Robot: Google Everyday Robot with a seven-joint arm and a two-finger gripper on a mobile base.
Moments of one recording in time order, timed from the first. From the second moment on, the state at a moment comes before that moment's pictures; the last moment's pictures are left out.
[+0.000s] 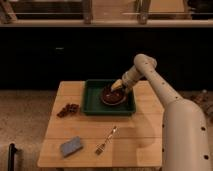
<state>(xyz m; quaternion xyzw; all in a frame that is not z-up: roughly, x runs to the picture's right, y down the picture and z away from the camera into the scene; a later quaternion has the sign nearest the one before) 0.101 0.004 0.916 -0.03 -0.40 -0.62 0.67</state>
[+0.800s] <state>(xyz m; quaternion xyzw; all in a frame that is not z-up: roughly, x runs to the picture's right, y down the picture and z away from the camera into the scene) 0.112 -0.039 0.895 0.00 -0.37 -0.62 0.70</state>
